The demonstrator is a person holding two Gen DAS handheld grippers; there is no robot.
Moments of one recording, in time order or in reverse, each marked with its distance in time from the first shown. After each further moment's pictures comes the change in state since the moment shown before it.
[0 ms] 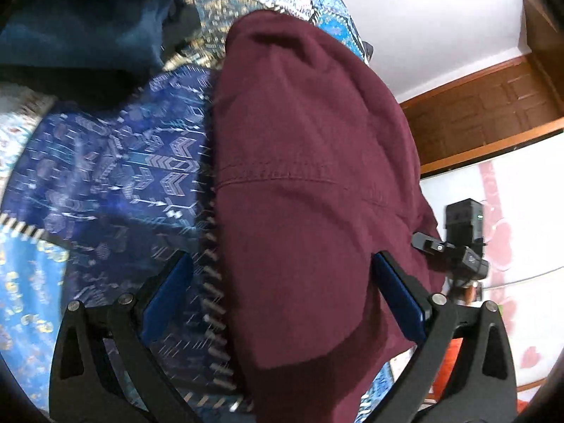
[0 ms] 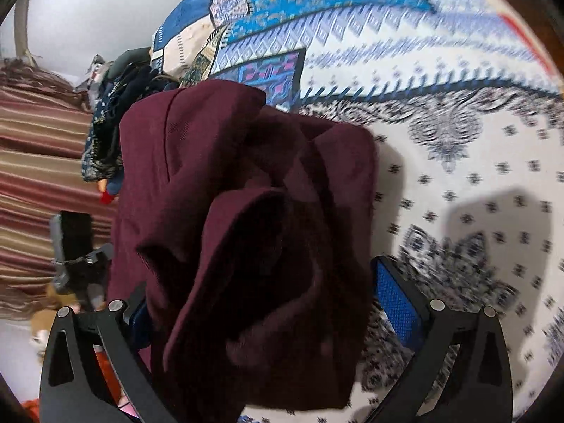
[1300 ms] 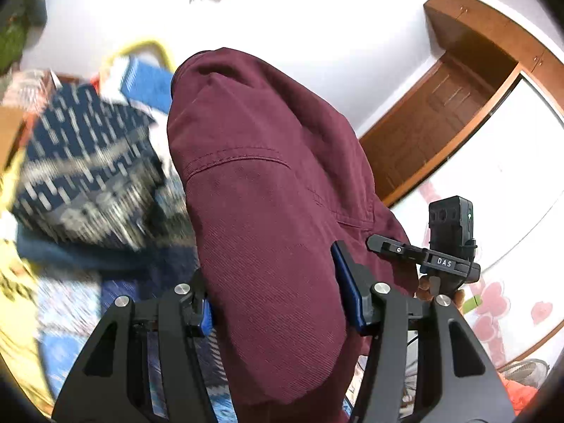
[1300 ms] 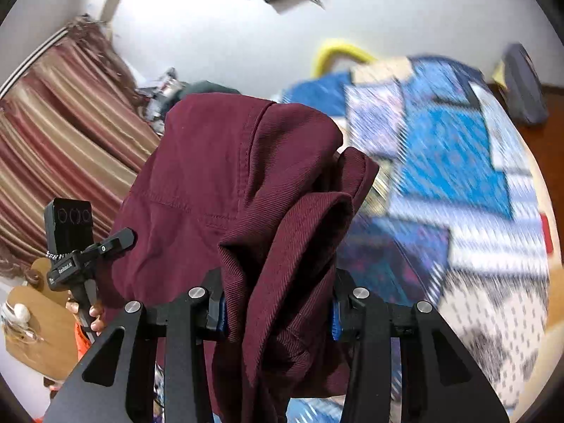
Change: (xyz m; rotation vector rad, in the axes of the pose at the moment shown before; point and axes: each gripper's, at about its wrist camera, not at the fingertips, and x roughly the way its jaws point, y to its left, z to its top) left arm -0.229 -0.085 0.054 0.303 -0.346 -0.109; right arm -0.062 0.248 0.046 -0.335 -0.324 -0.012
